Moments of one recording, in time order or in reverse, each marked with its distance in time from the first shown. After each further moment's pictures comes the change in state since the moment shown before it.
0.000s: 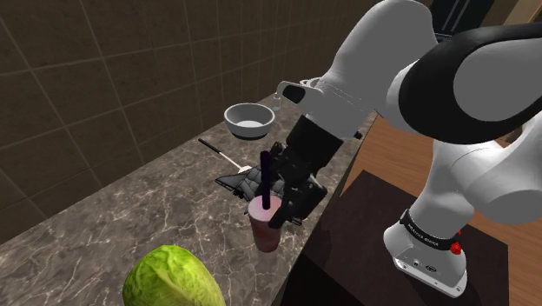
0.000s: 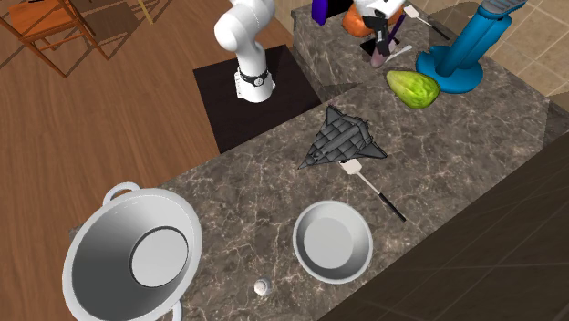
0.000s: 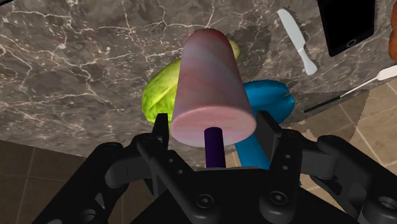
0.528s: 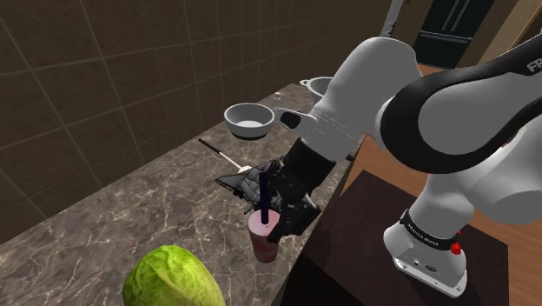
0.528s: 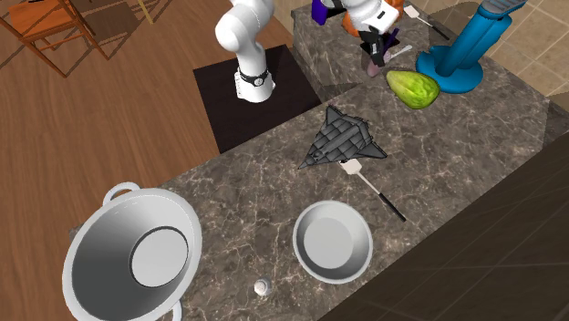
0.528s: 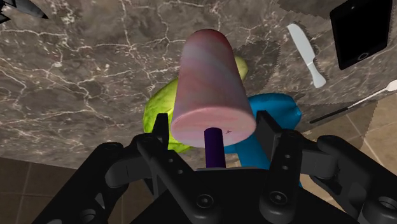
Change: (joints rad) arm 0.051 0.083 -0.002 -0.049 0.096 0.127 -0.092
